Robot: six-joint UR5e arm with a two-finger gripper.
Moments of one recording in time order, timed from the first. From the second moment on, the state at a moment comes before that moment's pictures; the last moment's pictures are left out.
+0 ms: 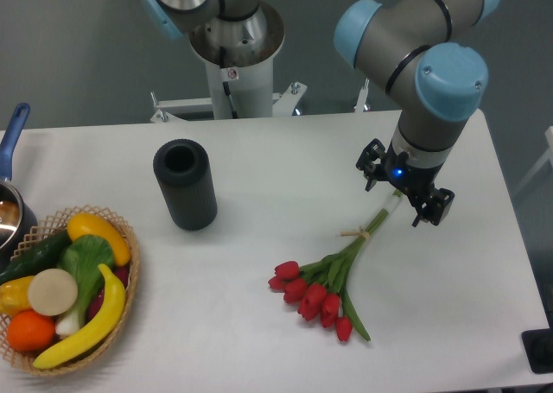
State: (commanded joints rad) arm 2.66 -1.96 -1.40 -1.34 1.53 1.40
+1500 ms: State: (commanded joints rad) arm 2.57 -2.12 -1.59 -1.00 1.49 1.25
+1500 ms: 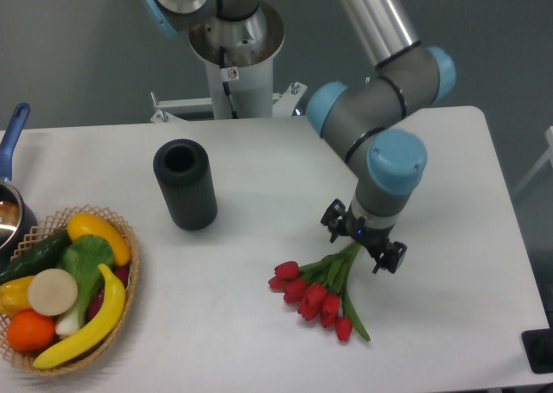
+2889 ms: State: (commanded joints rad) arm 2.60 -1.99 -1.57 -1.01 1.50 1.18
